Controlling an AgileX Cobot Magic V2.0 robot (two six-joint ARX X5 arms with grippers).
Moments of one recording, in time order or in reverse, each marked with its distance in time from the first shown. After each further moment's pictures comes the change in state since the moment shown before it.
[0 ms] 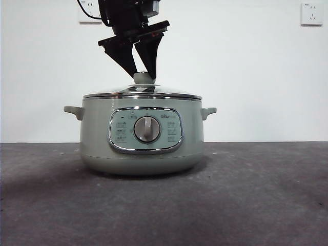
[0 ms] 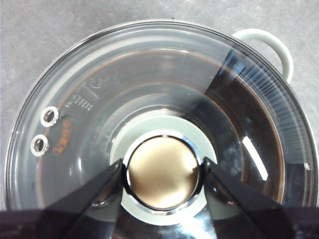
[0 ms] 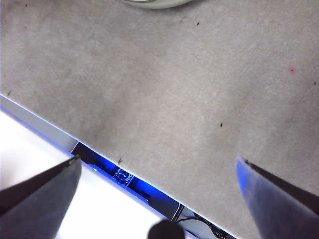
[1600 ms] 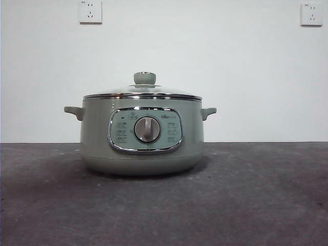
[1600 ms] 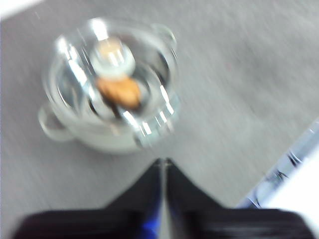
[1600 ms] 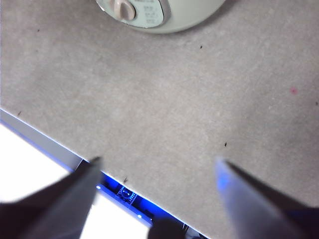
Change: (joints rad) left arm -0.109 -0.952 -0.517 -0.174 0.027 -0.113; right arm 0.000 0.000 0.000 0.071 -0.001 0.003
